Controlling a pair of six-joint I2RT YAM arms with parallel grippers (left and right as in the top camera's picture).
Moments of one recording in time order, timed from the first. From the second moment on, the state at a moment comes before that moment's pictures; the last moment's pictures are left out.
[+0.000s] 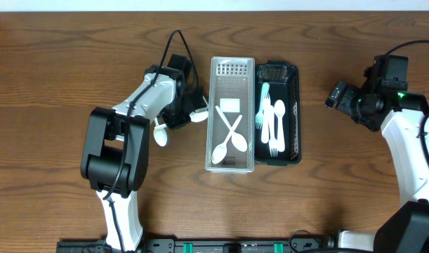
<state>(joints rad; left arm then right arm) -0.28 2.09 1.43 -0.93 -0.03 0.83 -0.14 1.52 1.17 -0.78 -0.08 0.37</state>
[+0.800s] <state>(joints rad) -0.35 1.63 1.45 -0.93 -0.17 0.40 -0.14 1.52 1.17 -0.79 -0.08 0.37</state>
